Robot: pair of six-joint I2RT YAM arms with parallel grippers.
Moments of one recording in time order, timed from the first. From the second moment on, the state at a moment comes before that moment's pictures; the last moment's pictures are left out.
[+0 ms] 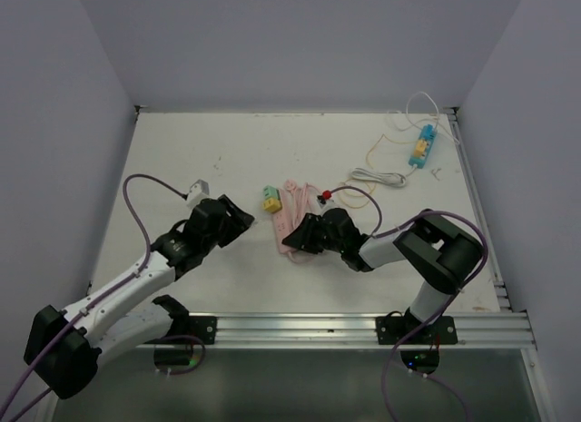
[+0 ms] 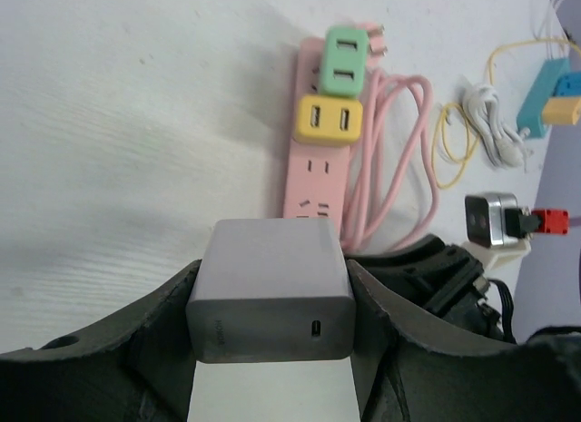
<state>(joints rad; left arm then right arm) -0.66 0.94 0.56 -0.29 -0.24 -1.14 0.78 1.72 0.52 0.66 -0.16 0.97</state>
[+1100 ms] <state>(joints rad) -0.27 1.45 0.80 -0.25 -0.52 -0.72 0.75 1.76 0.52 0.74 -0.21 0.97</state>
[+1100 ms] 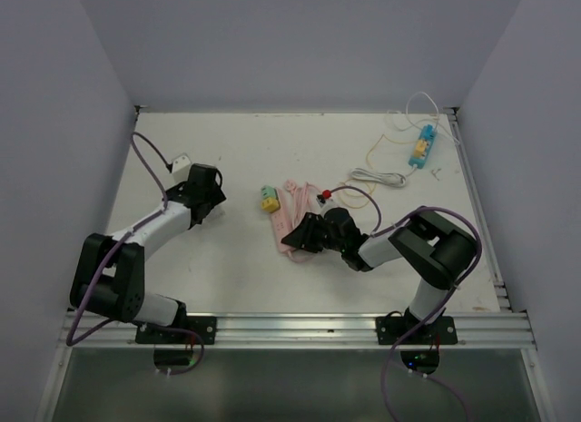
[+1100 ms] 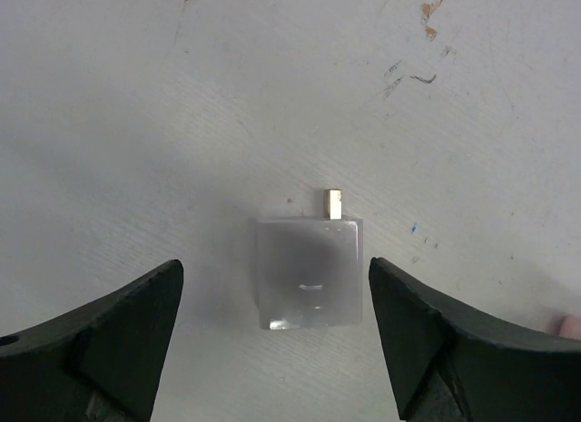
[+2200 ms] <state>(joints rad) -0.52 1.56 0.79 0.05 -0.08 -0.86 0.75 1.78 0.52 0.77 -0.24 0.96</state>
